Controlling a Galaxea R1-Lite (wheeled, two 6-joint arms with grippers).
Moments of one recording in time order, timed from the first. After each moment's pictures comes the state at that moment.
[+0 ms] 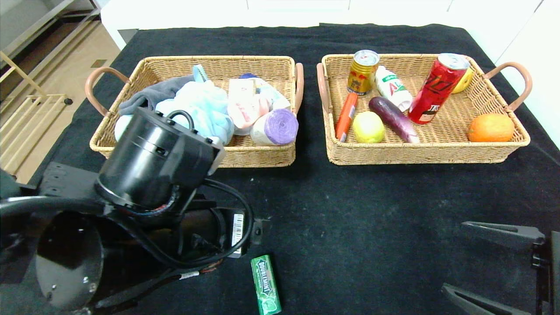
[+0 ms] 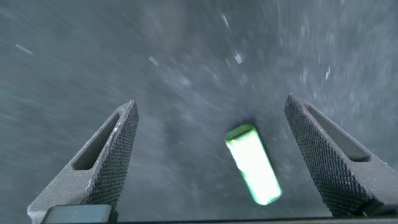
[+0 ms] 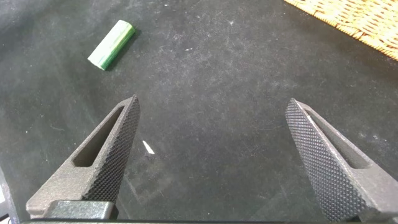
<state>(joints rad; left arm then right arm) -0.82 1.52 -1.12 0.30 0.44 -0.48 0.40 1.07 -0.37 -0.50 0.43 -0.21</state>
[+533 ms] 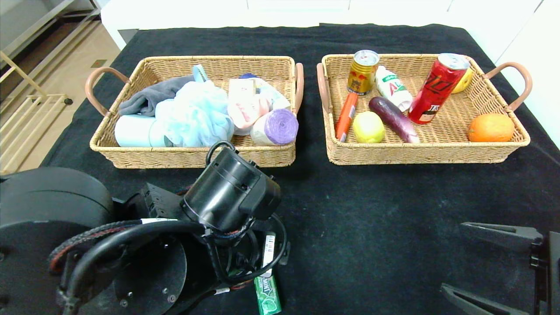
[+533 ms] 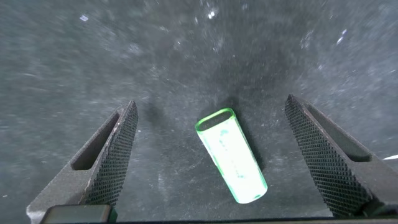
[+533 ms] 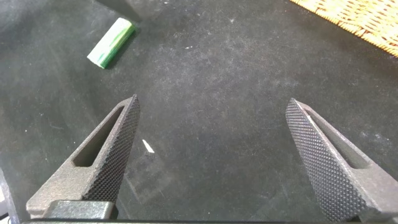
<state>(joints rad) -0.89 1.66 -1.16 0.36 0.44 -0.57 0.40 1.08 -0.37 -0.50 0.43 -0.21</state>
